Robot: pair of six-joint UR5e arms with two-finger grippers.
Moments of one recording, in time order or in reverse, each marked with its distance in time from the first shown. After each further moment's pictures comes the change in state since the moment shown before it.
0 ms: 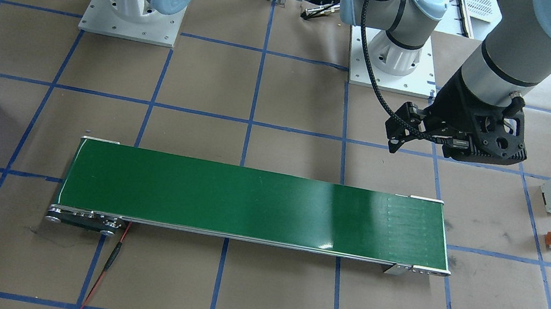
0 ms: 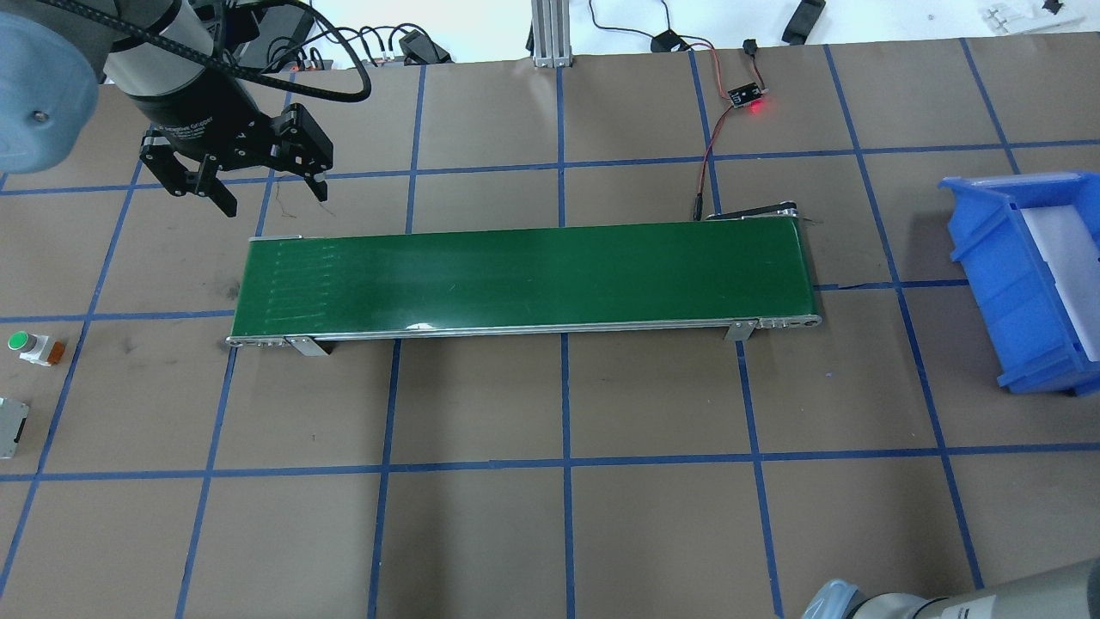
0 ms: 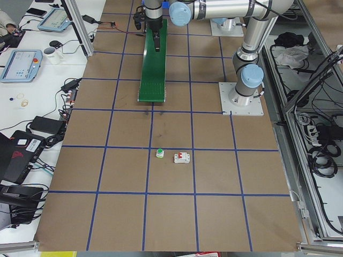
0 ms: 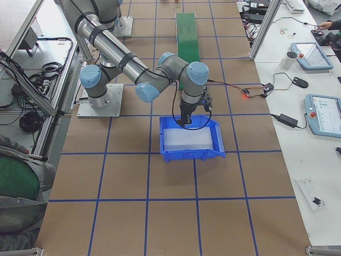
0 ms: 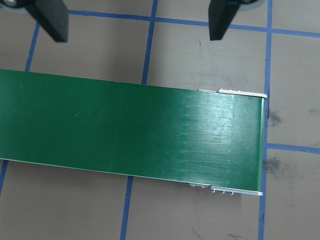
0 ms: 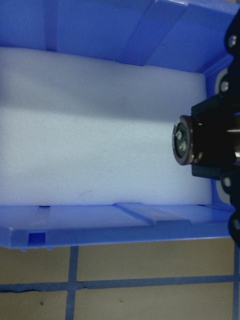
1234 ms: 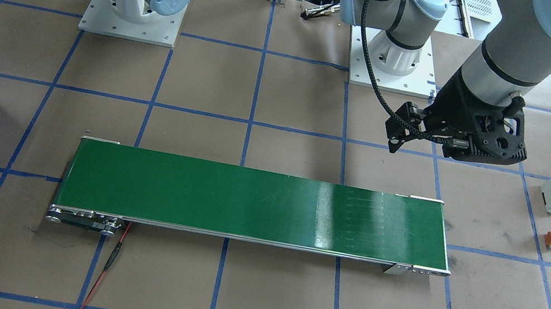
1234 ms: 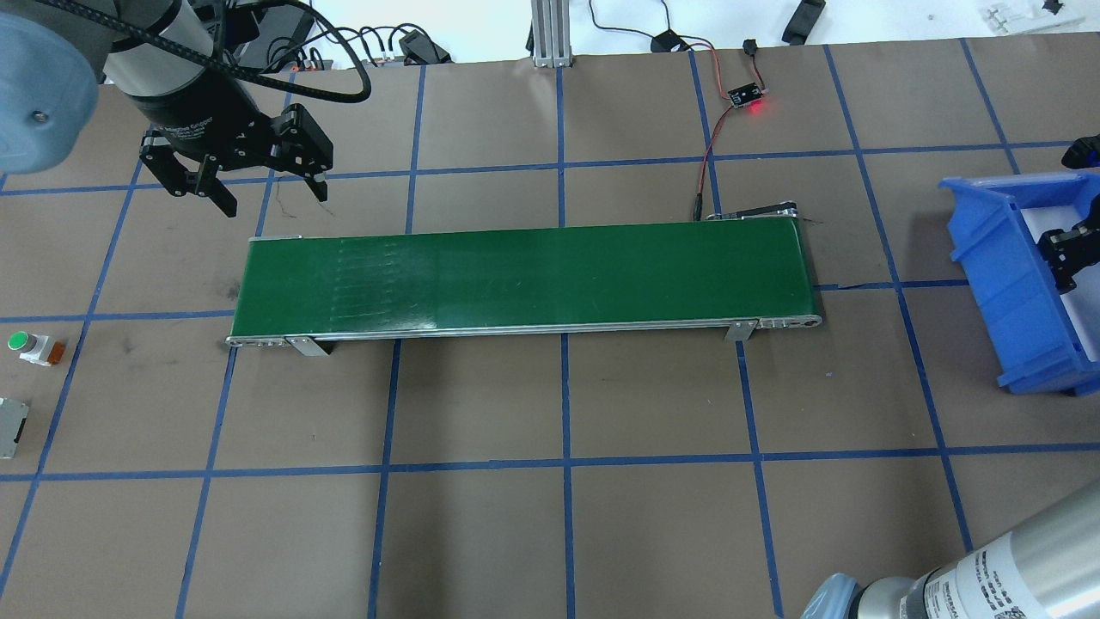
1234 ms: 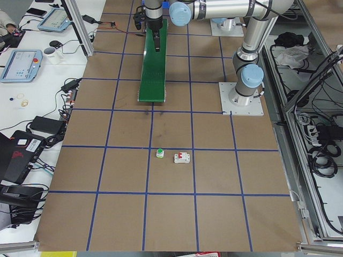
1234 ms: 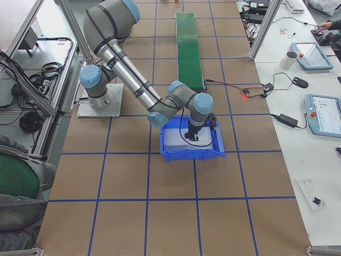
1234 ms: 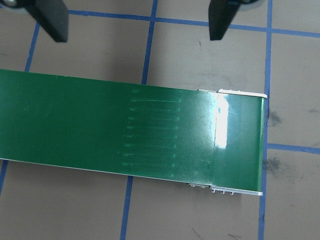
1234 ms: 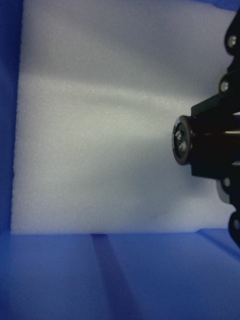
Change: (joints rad) left arm 0.000 0.000 0.000 0.000 0.000 0.000; right arm -0.022 0.223 0.003 -0.192 0.117 -0.047
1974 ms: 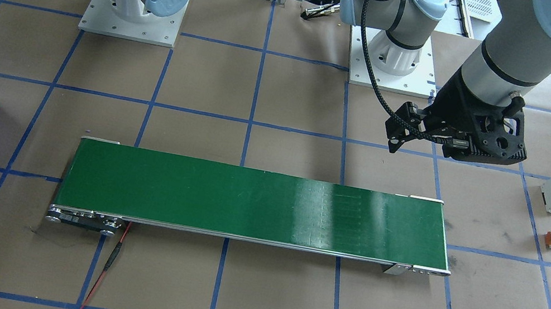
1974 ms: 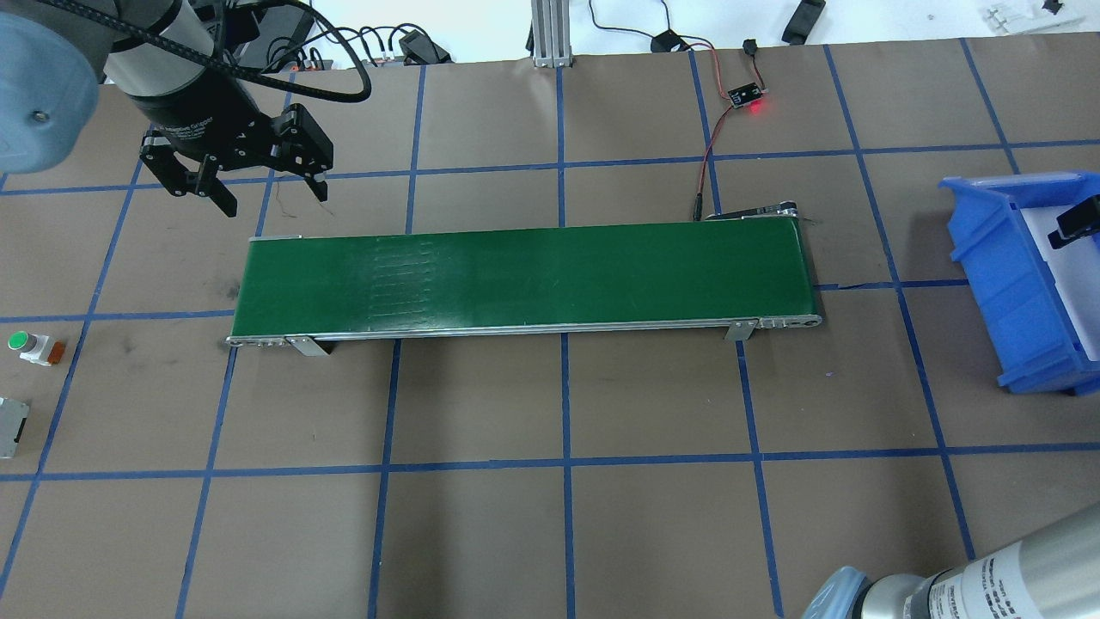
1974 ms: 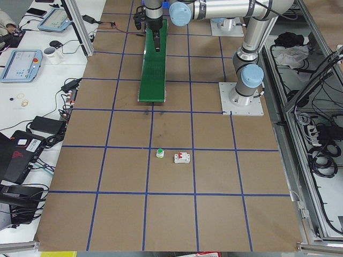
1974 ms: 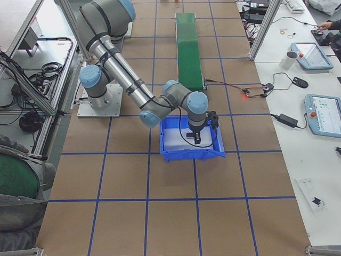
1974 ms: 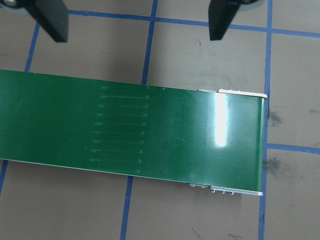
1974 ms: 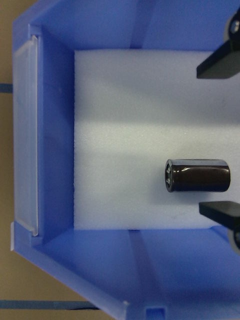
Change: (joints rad) left arm 0.000 0.000 0.000 0.000 0.000 0.000; right arm -0.051 -0.065 0.000 -0.050 0.127 0.004
